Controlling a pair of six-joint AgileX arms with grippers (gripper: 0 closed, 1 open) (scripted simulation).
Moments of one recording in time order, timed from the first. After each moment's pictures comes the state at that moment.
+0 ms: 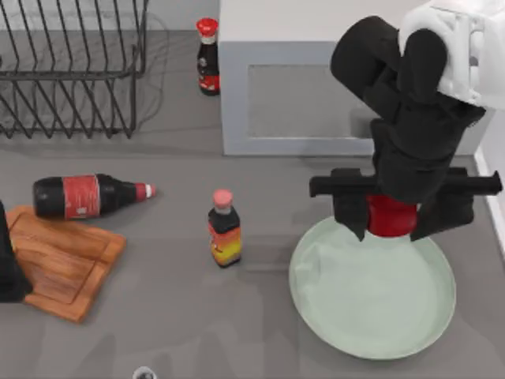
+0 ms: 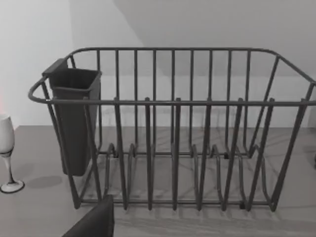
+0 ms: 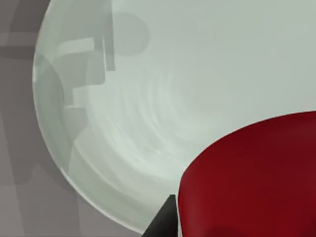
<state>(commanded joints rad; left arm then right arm) 0.00 0.00 0.00 0.00 0.00 0.00 0.60 1.83 1.48 -1.23 0.00 0.62</state>
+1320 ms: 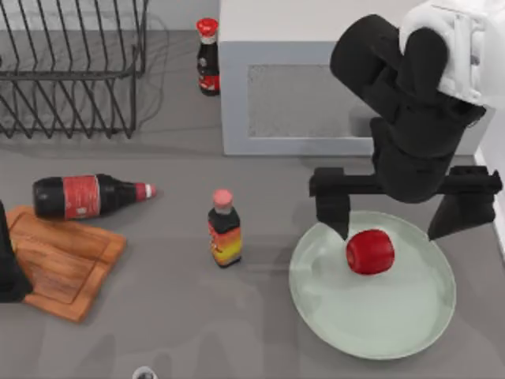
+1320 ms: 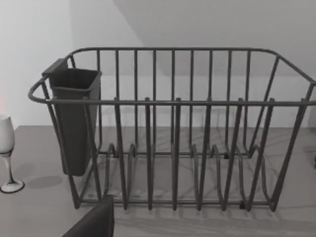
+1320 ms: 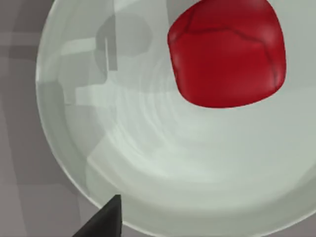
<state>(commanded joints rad) 0.00 0.00 0.00 0.00 0.00 0.00 0.60 1.83 1.48 -1.23 0.00 0.62</state>
